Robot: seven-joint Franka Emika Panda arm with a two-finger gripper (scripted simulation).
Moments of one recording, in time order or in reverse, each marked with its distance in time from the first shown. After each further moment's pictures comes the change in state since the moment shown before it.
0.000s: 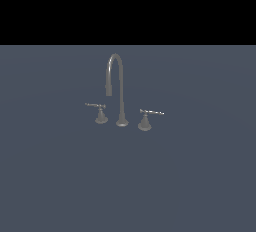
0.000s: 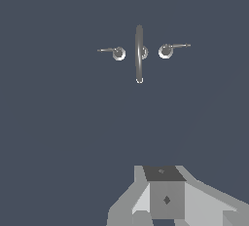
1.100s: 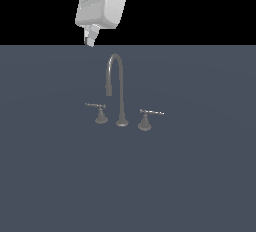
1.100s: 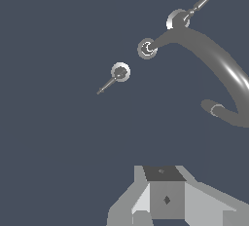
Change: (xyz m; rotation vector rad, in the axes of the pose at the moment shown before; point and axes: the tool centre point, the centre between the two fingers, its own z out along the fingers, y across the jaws) arm 0.138 -0.069 0.140 0.067 -0.116 0.694
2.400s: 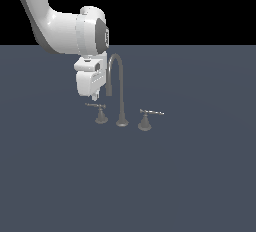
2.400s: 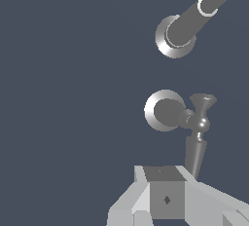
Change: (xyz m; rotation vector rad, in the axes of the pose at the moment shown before) arm 0.097 -0.079 0.183 0.046 0.256 0.757
